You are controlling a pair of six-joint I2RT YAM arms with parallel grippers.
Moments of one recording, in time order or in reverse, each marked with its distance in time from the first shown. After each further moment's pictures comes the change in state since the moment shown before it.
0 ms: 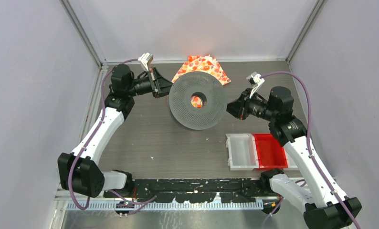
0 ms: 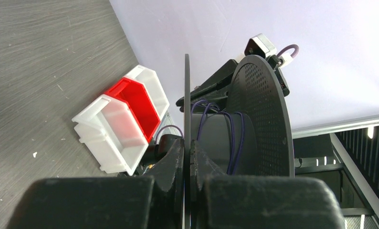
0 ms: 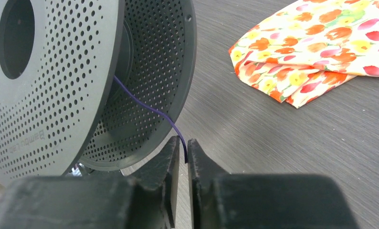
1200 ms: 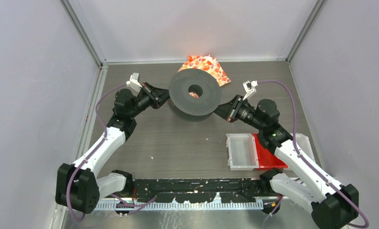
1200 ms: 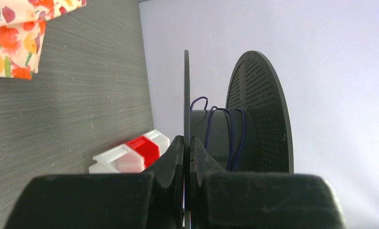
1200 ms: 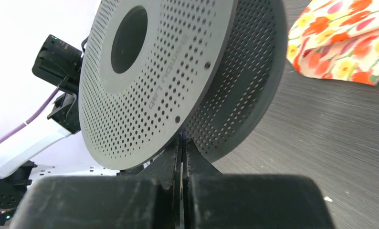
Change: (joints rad) left arm -0.037 -0.148 -0.380 0.253 -0.474 -0.211; right arm 0.150 -0.013 -0.251 0.416 0.186 0.570
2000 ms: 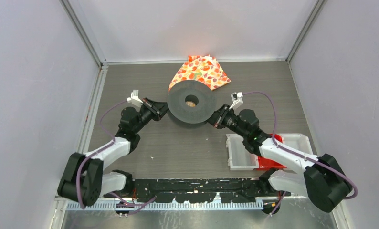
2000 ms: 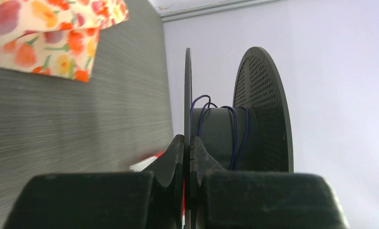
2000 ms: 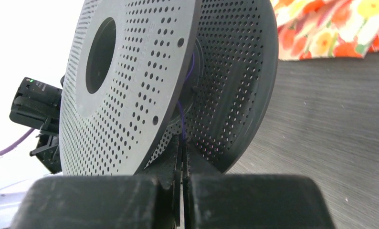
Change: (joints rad) left arm -0.015 0.014 -0.293 0.341 -0.139 -0.012; right arm 0.169 0.225 -0.177 0.370 0.242 0.060
